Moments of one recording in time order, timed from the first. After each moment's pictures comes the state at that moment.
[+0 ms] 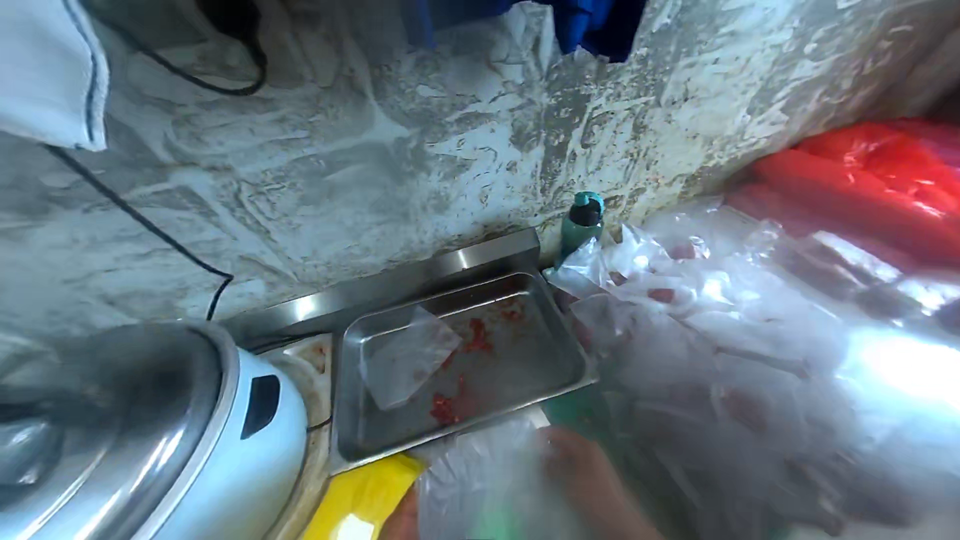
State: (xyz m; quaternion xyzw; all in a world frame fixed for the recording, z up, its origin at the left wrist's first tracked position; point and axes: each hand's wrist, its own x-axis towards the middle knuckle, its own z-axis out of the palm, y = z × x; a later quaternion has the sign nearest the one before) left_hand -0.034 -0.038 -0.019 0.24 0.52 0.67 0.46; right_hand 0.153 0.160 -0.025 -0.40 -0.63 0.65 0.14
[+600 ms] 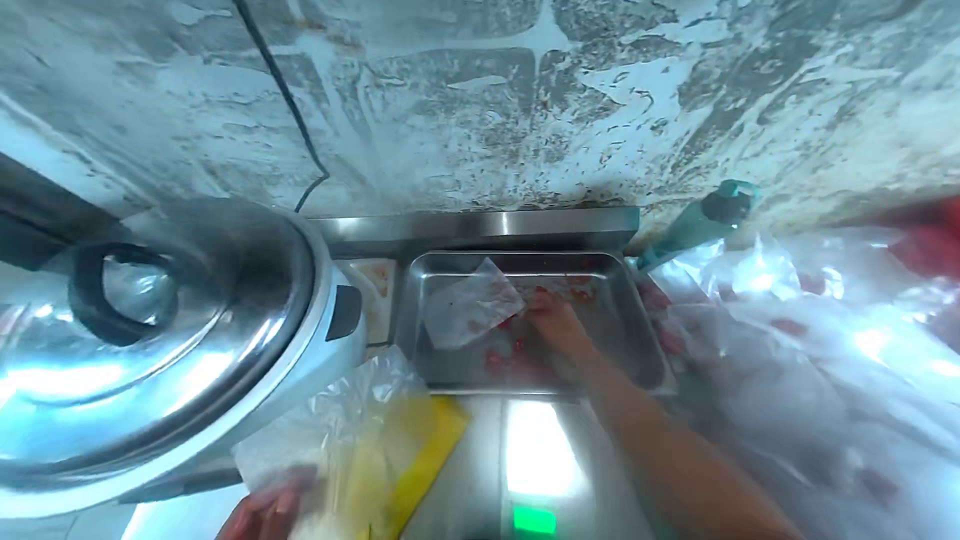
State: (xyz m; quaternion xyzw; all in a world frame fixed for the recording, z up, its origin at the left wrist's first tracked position) left_hand -0.119 -0.170 -0.029 0.18 0.70 0.69 0.09; right_hand -0.053 0.273 -0.094 -0.40 -0.77 0.50 0.04
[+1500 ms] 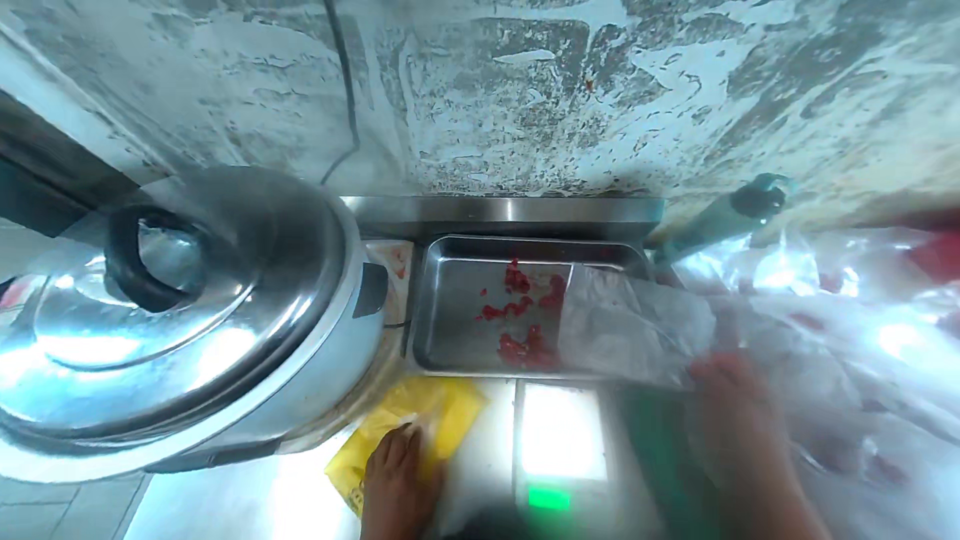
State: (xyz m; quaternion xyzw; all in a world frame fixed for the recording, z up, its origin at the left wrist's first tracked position) left_hand -0.091 -0.139 -0.152 0.38 0.90 0.20 0.02; right_hand 0.125 0.226 -0.044 -0.50 -0.57 0.54 0.37
